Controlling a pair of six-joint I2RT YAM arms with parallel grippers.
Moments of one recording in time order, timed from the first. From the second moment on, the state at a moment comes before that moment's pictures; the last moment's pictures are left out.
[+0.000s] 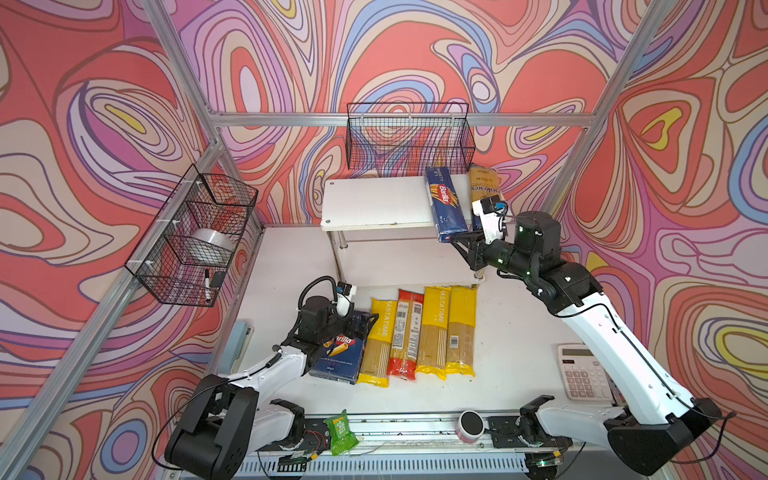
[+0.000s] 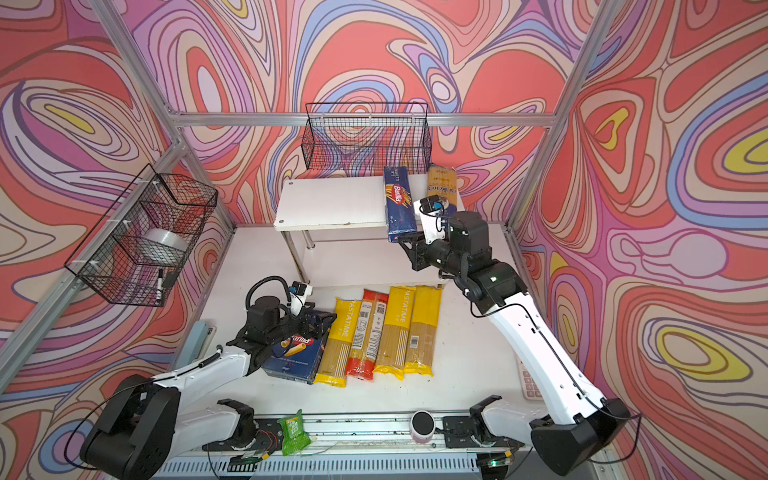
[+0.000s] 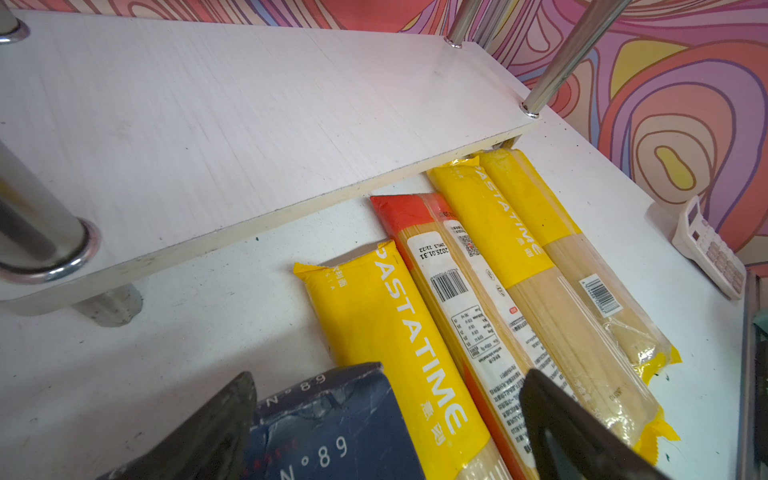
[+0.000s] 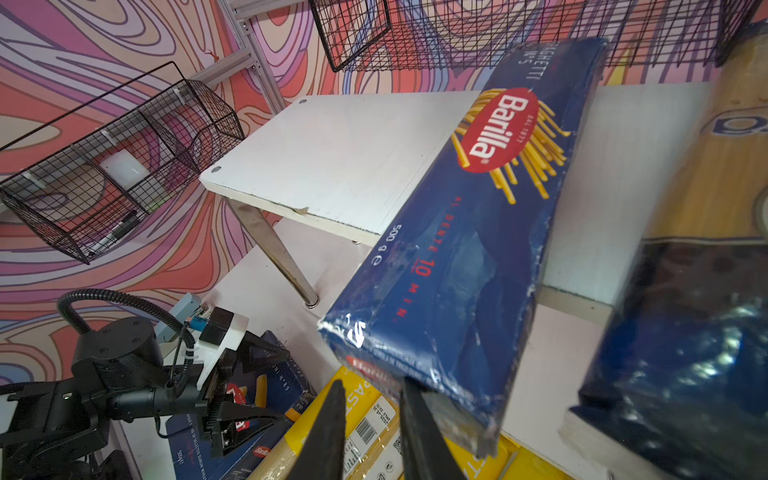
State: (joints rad) left arm -0.32 1.21 0.38 0.36 0.42 -0.16; right arm 0.40 1.23 1.42 -0.52 -0.29 0.16
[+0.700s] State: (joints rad) left arm -0.32 1.21 0.38 0.36 0.42 -0.16; right arm 0.41 1.18 1.42 -0.60 -0.16 0.17
